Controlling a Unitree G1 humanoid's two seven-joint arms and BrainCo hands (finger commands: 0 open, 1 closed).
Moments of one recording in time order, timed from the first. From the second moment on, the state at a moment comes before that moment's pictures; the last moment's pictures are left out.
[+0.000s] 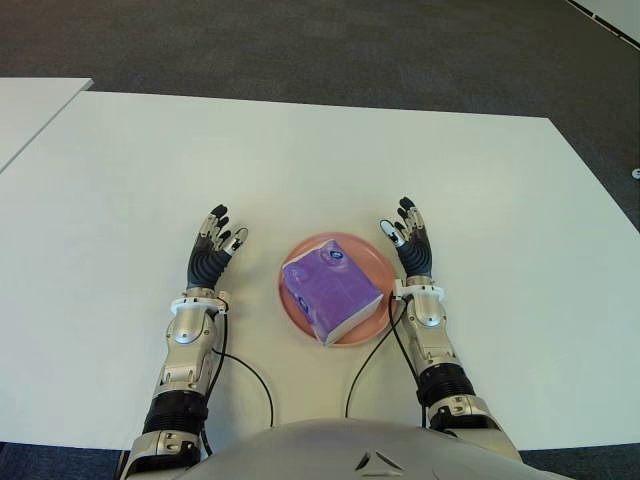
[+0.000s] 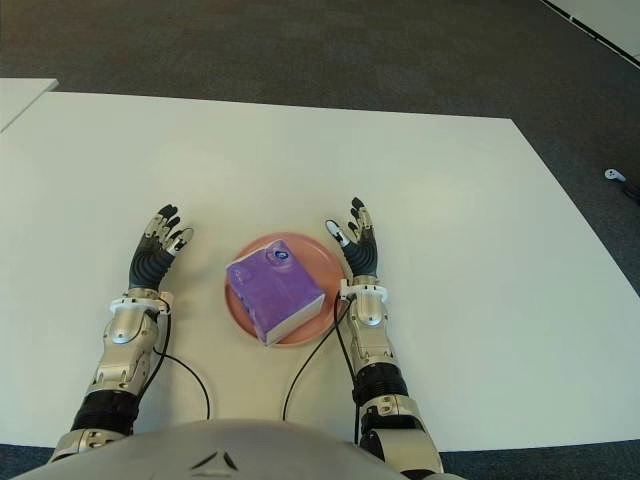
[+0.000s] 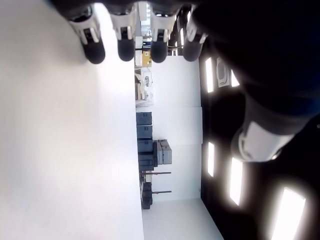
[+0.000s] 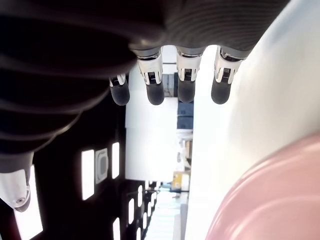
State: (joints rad) left arm 0.05 0.06 0.13 0.32 -0.04 -0.37 -0.03; right arm -0.16 0.00 -0.05 0.55 -0.07 -0.50 -0.11
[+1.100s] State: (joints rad) left arm 0.05 0.06 0.13 0.32 -0.04 -0.37 -0.03; right arm 0.00 -0.10 -0.13 0.34 0.14 -0.33 0.14
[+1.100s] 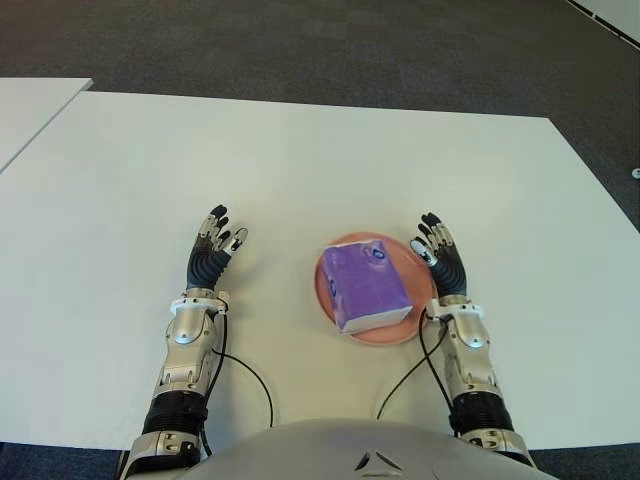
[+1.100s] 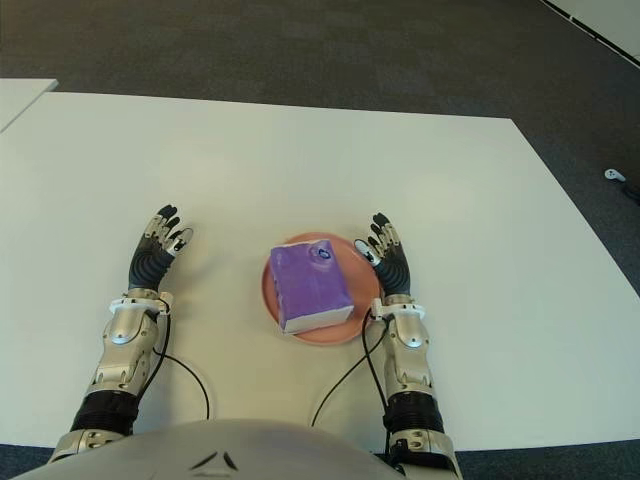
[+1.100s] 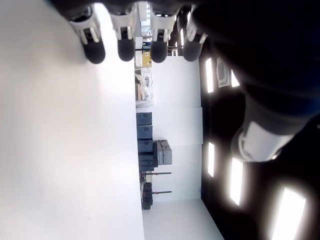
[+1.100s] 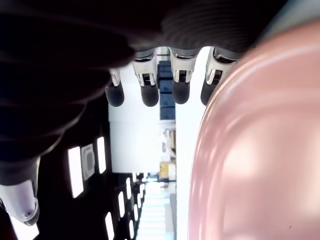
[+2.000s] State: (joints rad) left arm 0.05 0.06 0.13 0.32 -0.03 -0.37 -0.03; right arm 0.00 -0.12 -0.17 0.33 0.23 -0.27 0.25
